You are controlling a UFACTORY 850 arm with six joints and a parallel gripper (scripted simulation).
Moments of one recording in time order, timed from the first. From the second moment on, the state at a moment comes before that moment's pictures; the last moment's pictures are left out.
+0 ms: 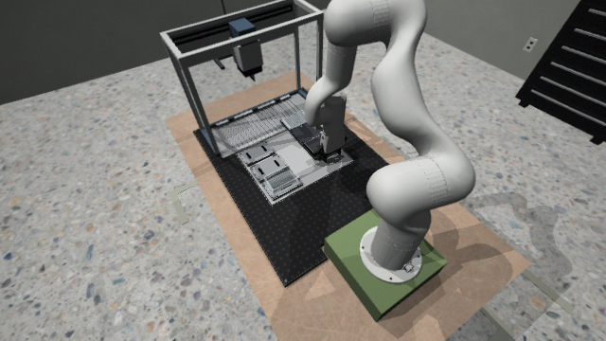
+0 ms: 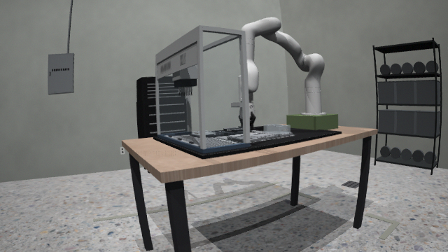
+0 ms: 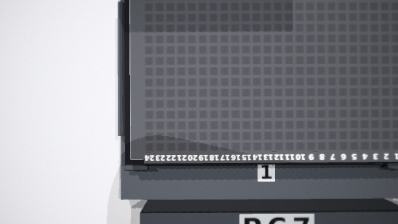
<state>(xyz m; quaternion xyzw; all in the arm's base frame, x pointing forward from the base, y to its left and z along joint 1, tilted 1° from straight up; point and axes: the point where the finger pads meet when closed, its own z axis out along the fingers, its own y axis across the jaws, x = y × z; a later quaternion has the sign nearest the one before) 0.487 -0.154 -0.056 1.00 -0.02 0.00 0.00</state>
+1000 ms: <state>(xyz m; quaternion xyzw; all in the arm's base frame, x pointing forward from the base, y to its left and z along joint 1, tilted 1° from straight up) 0.513 -0.155 -0.056 1.00 -0.02 0.00 0.00</state>
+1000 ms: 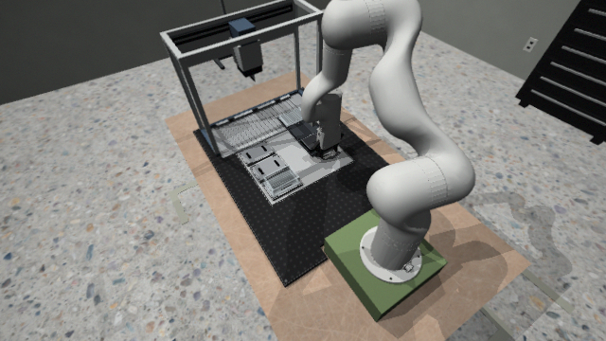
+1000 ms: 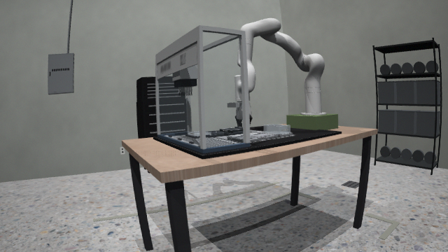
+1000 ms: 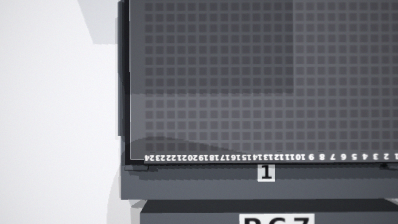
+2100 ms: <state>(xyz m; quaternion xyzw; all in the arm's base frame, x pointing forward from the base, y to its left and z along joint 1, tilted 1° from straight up) 0.542 -0.156 -0.055 1.00 -0.02 0.00 0.00</state>
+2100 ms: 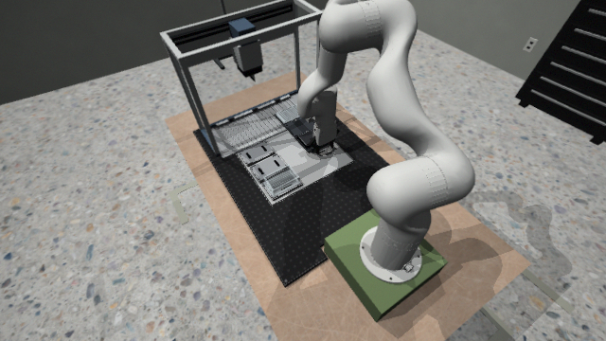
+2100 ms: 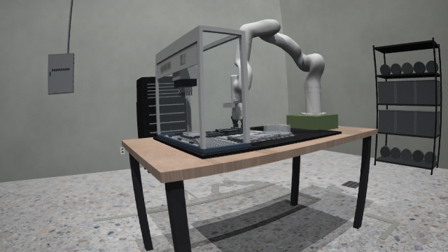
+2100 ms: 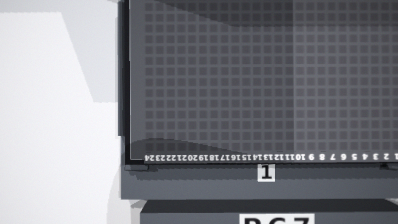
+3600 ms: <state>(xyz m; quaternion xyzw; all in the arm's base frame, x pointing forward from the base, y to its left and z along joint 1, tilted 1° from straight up) 0.583 -0.158 -0.055 1.00 -0.02 0.00 0.00</state>
